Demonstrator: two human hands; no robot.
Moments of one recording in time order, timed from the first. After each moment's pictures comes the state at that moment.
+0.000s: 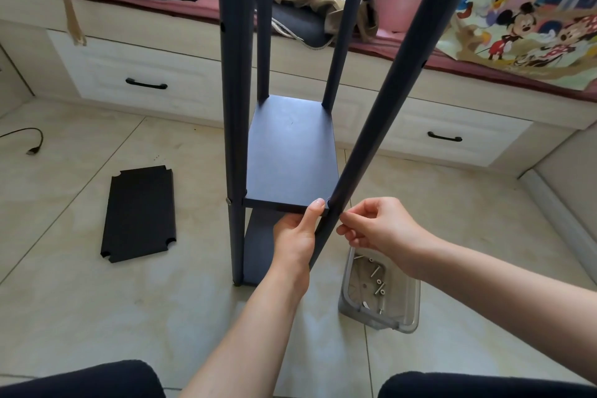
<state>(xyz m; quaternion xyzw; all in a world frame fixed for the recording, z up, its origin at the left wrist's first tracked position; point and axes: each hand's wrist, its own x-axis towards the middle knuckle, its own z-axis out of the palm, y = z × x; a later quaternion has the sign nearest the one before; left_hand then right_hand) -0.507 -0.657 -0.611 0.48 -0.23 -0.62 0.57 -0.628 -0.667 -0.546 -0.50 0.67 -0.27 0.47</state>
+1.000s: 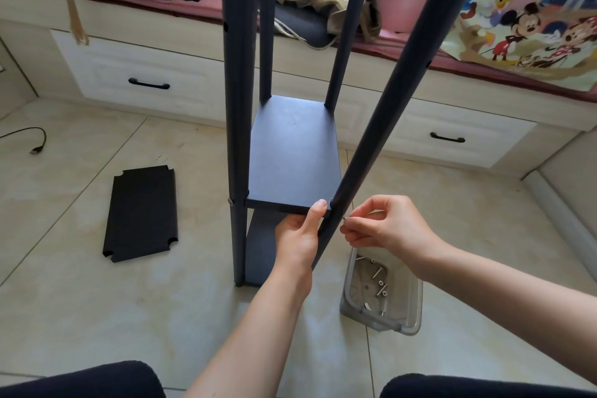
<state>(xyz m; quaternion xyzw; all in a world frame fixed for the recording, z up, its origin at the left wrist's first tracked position) -0.509 -0.656 -0.610 0.48 -0.23 -0.61 0.58 -0.637 -0.666 -0.545 -0.52 0.64 -0.31 0.48</state>
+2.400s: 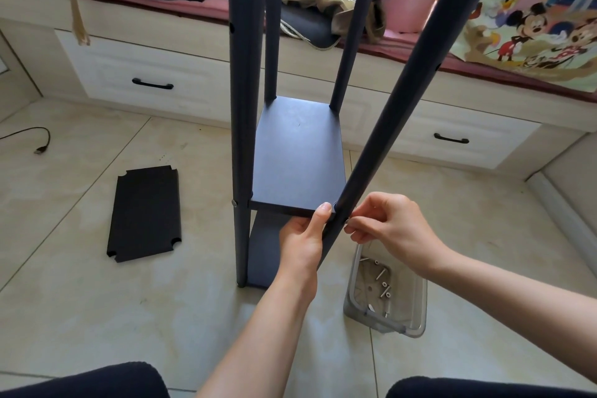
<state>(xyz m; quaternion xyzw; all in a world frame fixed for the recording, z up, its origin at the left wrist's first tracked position) -0.508 -0.656 -0.615 0.48 -0.22 -0.62 0.58 -0.644 -0.675 -0.559 -0.64 0.58 -0.30 0.39</state>
